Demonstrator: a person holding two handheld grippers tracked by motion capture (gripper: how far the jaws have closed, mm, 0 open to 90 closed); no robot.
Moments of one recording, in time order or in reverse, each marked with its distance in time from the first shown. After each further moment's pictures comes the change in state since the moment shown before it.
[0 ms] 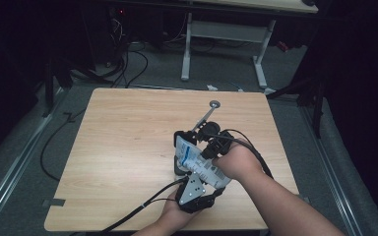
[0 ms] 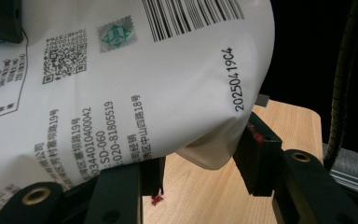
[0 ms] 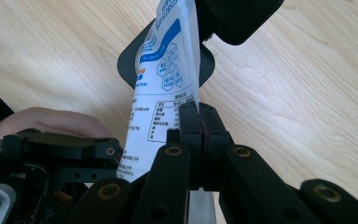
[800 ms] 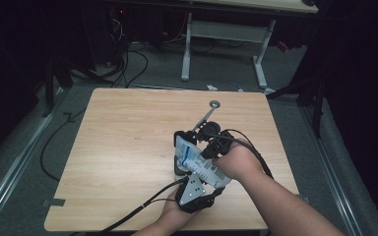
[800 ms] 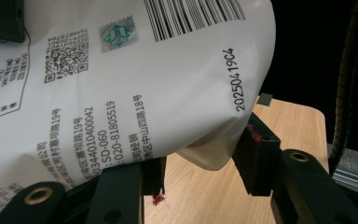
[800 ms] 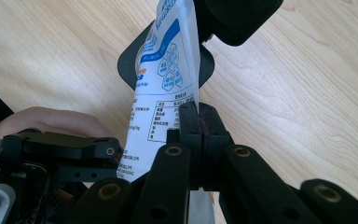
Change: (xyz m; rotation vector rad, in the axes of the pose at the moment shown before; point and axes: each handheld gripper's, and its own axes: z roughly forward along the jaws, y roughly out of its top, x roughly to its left) left arm 0.000 -0.001 0.000 0.000 0.010 0.014; right arm 0.000 -0.001 0.000 -0.008 0.002 0.000
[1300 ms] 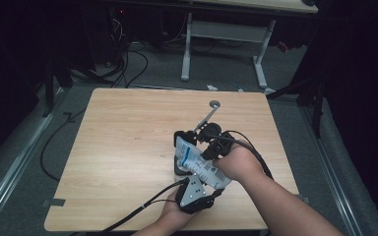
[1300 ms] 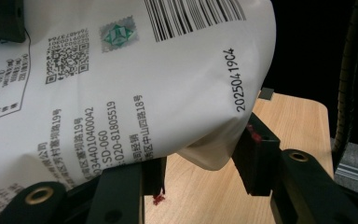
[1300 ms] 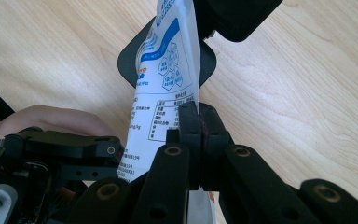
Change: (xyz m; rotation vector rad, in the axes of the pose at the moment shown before) left arm -0.001 -0.005 0.001 0.013 0.004 0.027; right arm -0.001 -0.003 0.003 -0.001 0.010 0.010
